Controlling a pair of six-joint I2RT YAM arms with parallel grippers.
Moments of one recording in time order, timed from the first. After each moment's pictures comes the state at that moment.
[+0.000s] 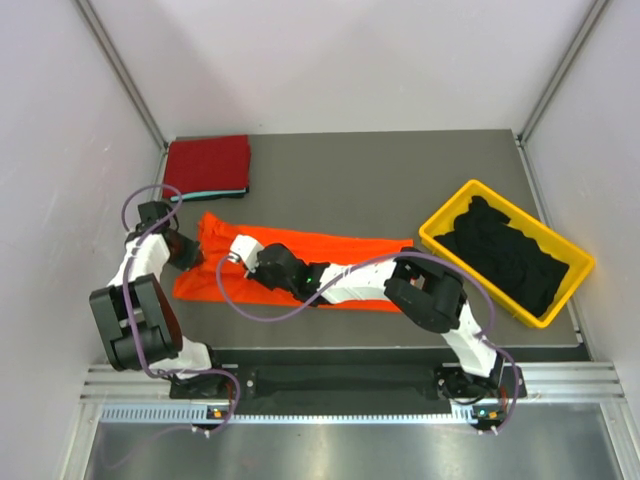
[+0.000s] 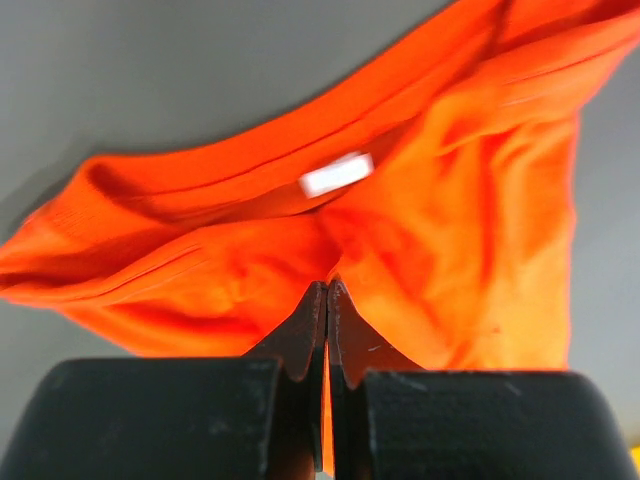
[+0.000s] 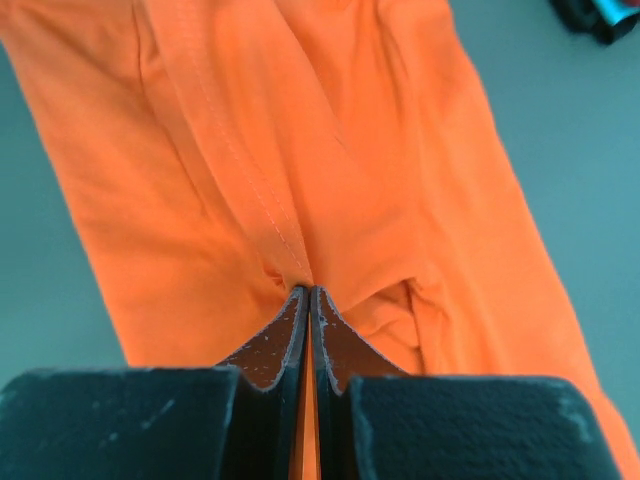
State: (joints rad) left arm 0.33 1.46 0.91 -0.54 0.09 -0.76; right arm 1.17 2.15 1.44 0.26 0.18 -0.16
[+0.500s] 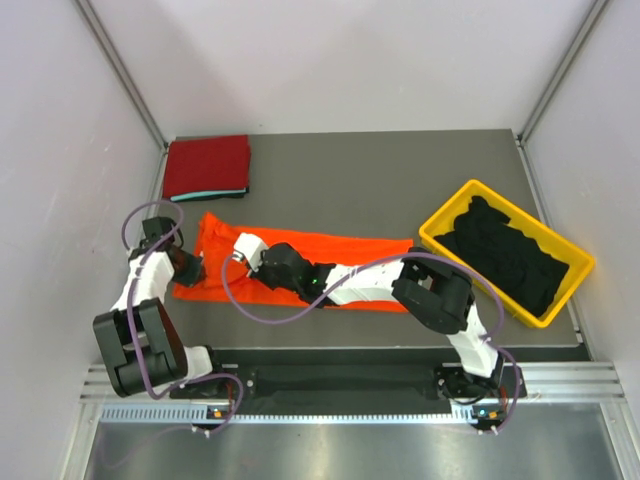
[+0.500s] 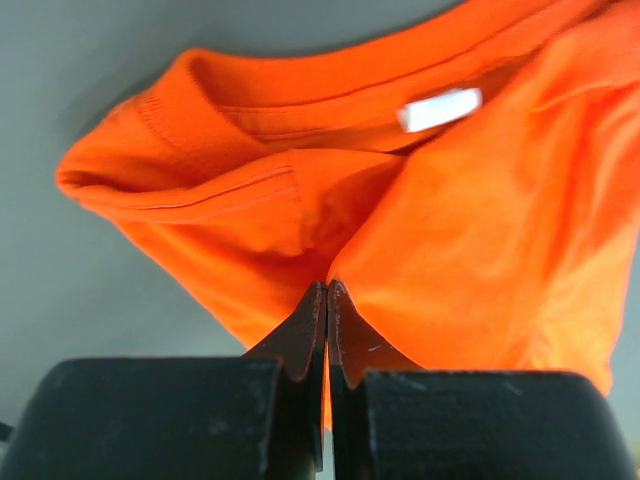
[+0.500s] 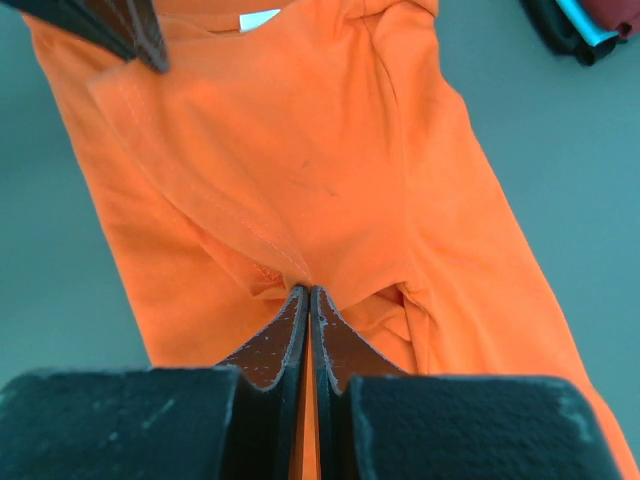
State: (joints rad) left arm 0.32 1.31 0.76 -0.59 0.03 -0.82; right arm 1.17 2.10 1.36 0.33 0.16 -0.14
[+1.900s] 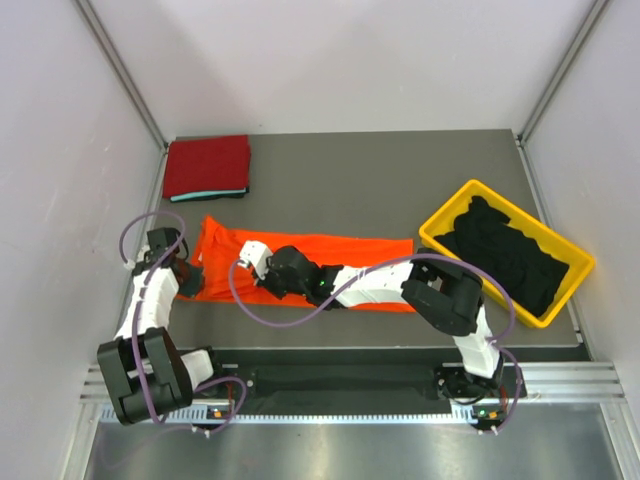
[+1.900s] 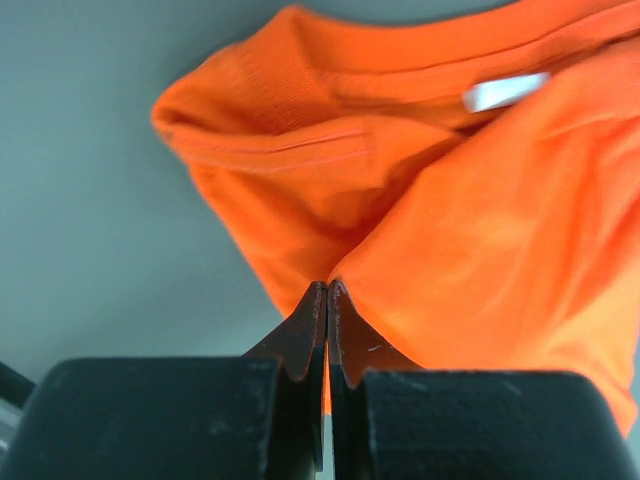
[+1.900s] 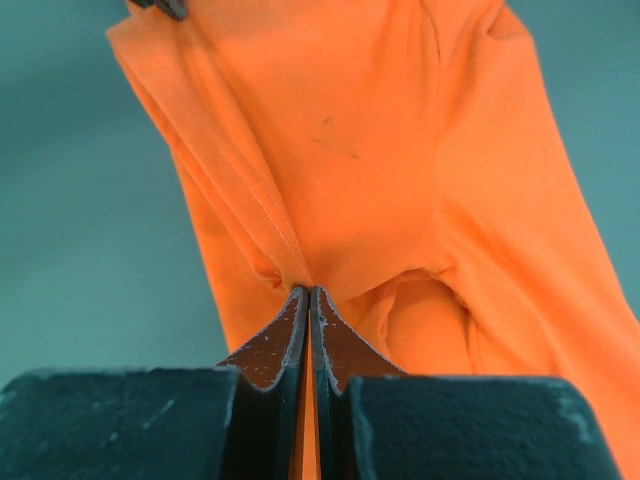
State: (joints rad) left arm 0.30 1.16 0.67 -0.63 -0.08 -0.89; right arm 1.17 2.03 1.28 0.28 0.05 -0.11
